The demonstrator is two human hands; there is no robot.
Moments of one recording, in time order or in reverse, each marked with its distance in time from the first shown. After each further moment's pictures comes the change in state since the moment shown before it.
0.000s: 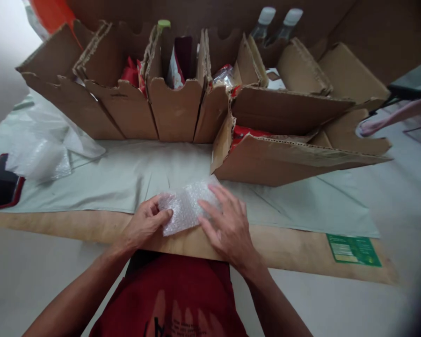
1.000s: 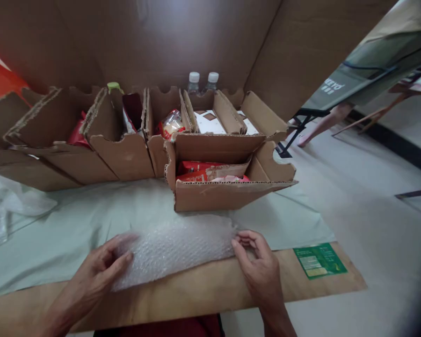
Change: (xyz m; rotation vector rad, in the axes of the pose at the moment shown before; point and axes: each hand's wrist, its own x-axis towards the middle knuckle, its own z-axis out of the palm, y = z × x) left_hand 0.016 0.008 -0.011 0.518 -0.021 0.089; right_hand -0.065 0.088 -0.035 0.160 0.384 0.610
